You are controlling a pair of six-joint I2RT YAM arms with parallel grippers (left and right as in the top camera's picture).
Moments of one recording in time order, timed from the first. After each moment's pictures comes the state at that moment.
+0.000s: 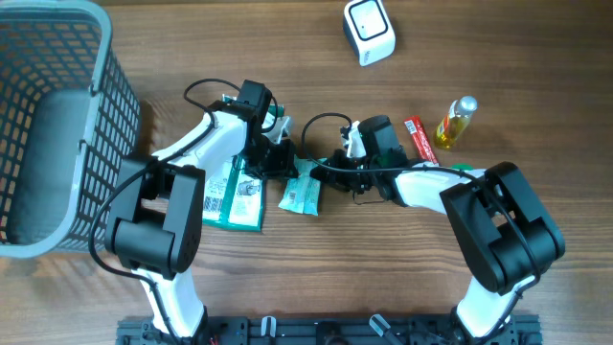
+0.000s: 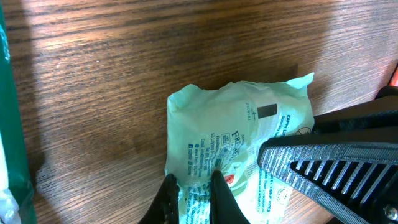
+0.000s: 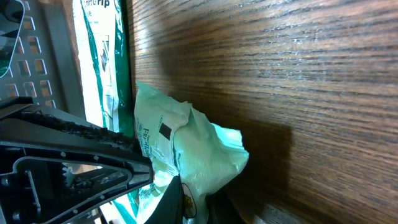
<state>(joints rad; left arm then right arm) -0.31 1.98 1.23 -0.76 0.49 -0.20 0.45 1.92 0.81 0.21 -0.65 0.82</state>
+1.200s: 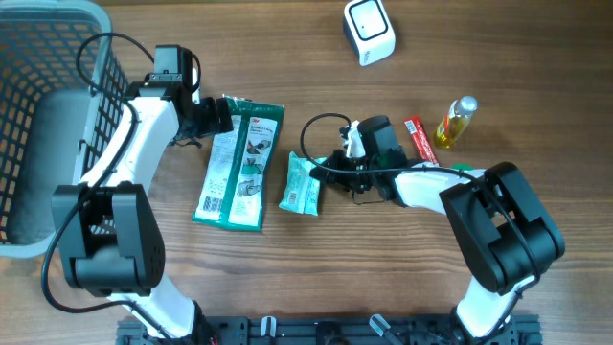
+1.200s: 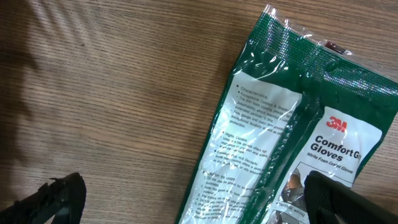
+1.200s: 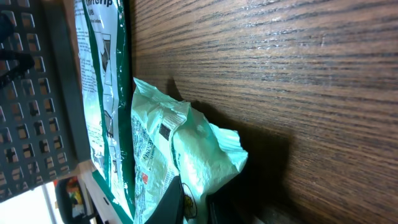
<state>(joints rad) -0.02 1.85 1.34 -0.76 -0.01 -0.23 0.45 1.92 0.81 0.21 -0.65 0.80</state>
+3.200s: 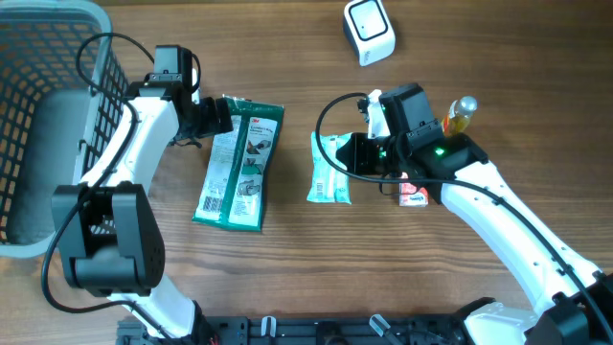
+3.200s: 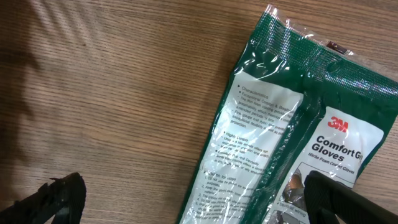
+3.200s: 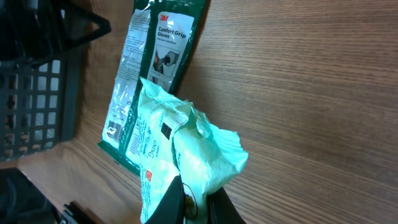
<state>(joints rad) -0.02 1.85 1.34 -0.76 -0.01 -0.23 0.45 1.46 1.07 -0.58 -0.39 0.48</state>
